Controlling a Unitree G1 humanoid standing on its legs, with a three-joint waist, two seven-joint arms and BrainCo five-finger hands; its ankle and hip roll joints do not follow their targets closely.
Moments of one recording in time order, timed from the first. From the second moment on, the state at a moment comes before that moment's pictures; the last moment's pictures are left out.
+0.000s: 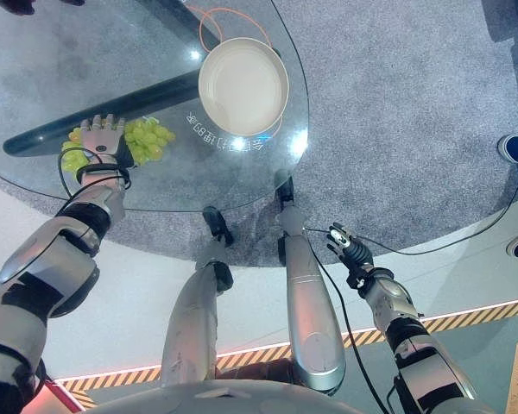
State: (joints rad) left arm -1.05 0.58 -0.78 1.24 0.58 0.33 0.45; right arm -0.30 -0.40 0.32 0.89 0.95 -0.13 0.36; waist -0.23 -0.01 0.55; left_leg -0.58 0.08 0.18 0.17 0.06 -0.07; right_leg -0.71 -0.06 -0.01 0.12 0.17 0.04
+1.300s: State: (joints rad) left arm -0.97 0.57 -0.61 1.12 0.08 -0.02 0.44; right arm -0.29 -0.33 0.31 0.90 1.01 -0.13 0.44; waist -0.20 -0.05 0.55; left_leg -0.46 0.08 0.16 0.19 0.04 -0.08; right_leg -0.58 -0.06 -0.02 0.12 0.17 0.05
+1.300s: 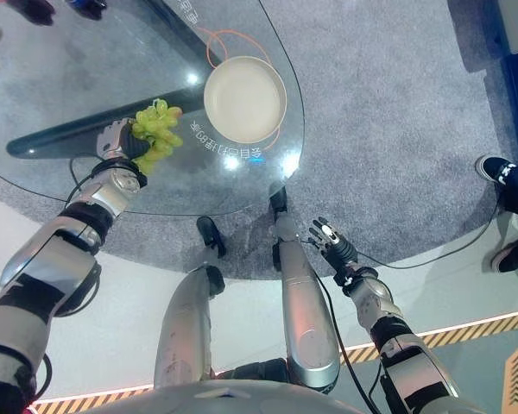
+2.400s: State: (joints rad) left arm -0.25 0.65 -0.30 0.17 -0.36 -0.02 -0.41; right arm -0.04 -0.47 0.19 0.17 0.64 0.01 0.51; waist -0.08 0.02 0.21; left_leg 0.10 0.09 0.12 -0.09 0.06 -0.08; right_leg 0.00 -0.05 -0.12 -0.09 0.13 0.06
